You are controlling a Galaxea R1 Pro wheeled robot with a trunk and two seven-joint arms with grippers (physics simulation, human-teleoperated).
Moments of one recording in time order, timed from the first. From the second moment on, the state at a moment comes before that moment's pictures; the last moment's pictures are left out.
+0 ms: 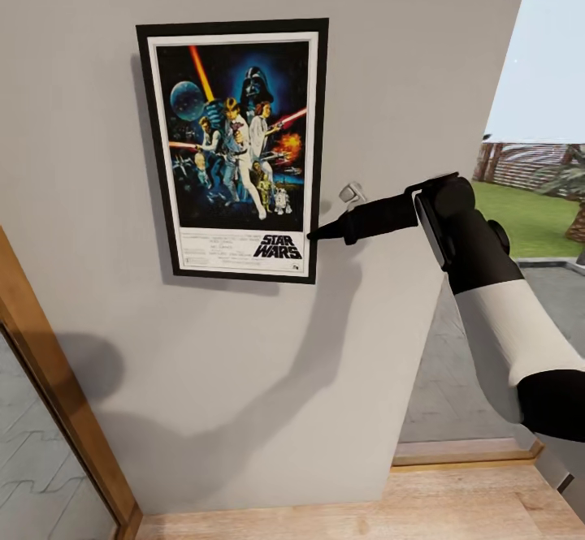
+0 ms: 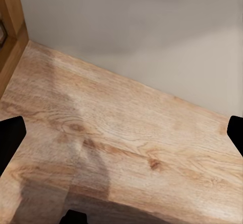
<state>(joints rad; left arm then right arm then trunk) -0.24 0.27 0.05 -0.08 0.54 -0.27 -0.50 -1.30 -0.10 0.22 -1.11 0.14 0.97 1.36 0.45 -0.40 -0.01</state>
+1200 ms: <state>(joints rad) -0.24 0.27 0.05 -0.08 0.54 -0.27 -0.50 -1.30 -0.10 0.22 -1.11 0.14 0.97 1.36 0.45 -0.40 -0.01</state>
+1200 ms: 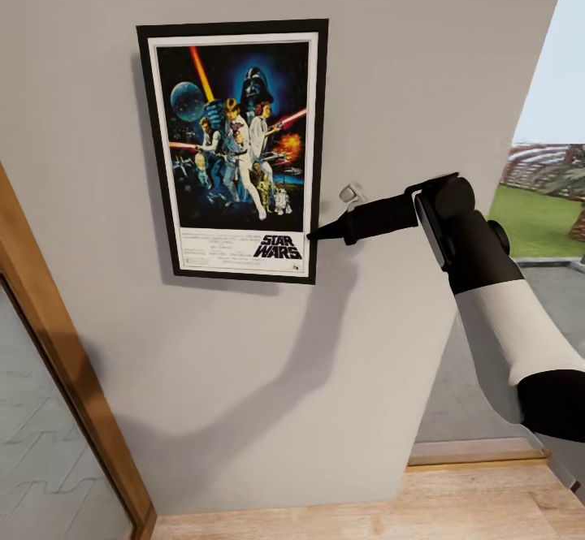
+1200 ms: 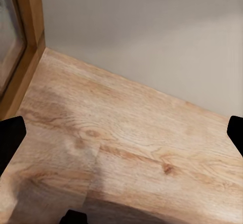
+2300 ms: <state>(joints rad) -0.24 0.27 0.05 -0.08 0.54 -0.27 -0.50 -1.30 -0.10 0.22 -1.11 0.14 0.98 1.36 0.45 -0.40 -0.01</state>
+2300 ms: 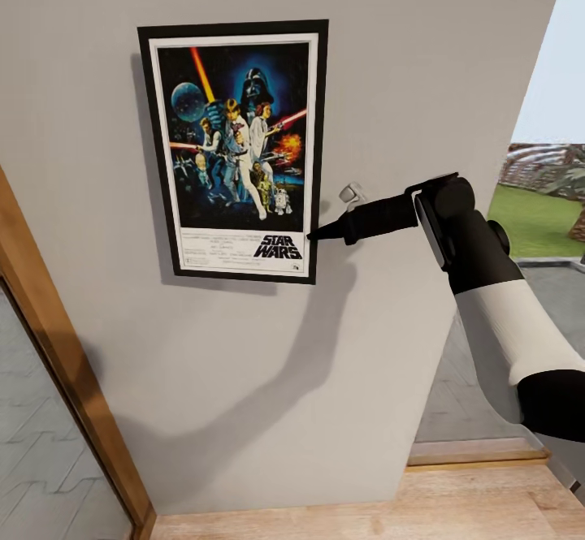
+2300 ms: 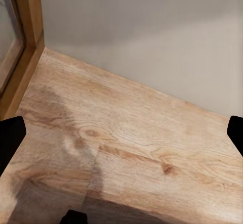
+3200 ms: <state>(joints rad) -0.24 0.27 0.05 -0.08 0.54 -0.27 -0.50 -1.30 -0.10 0.22 -1.11 0.14 0.98 1.36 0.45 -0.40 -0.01</state>
